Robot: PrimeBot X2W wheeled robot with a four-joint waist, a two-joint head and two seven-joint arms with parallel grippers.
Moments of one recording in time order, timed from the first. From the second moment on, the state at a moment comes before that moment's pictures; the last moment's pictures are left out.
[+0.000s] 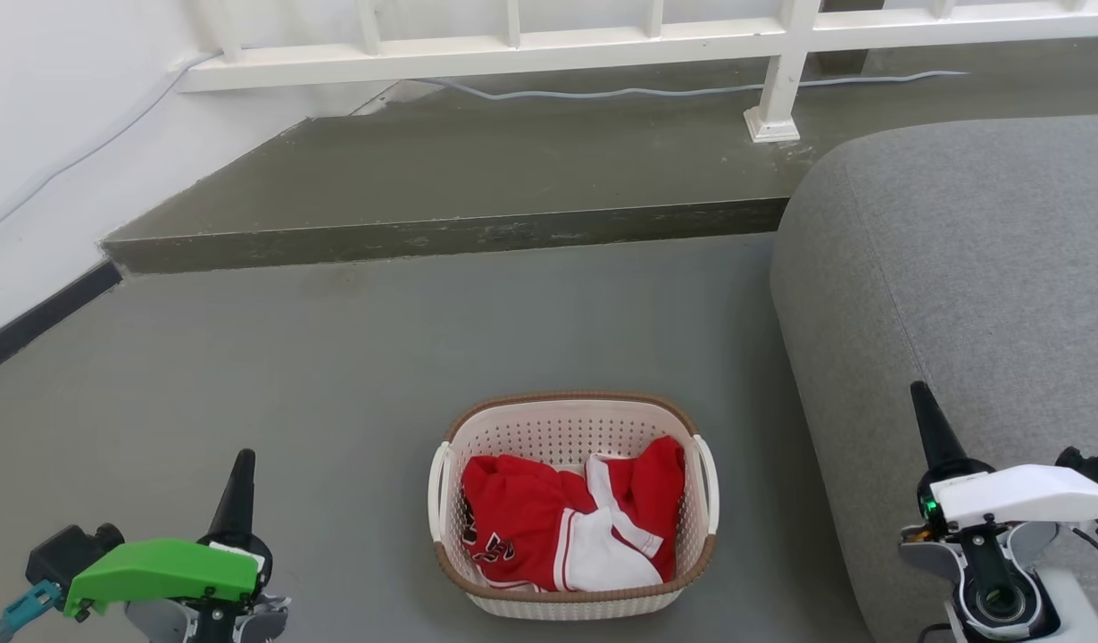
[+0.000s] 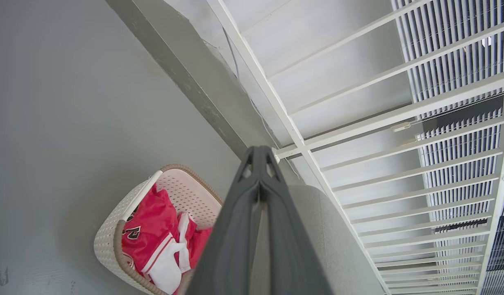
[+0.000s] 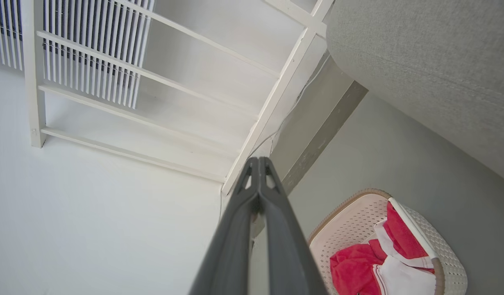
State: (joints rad) left arm -0.04 0.05 -0.04 0.29 -1.22 -0.11 -0.01; right arm -0.02 -0.07 0.01 0.26 1.17 0.09 -0.03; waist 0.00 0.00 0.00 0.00
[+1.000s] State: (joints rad) left arm -0.05 0.04 0.04 0.28 -1.50 -0.12 0.07; right arm -0.05 -0.06 -0.07 0.27 1.50 0.11 0.06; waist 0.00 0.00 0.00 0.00
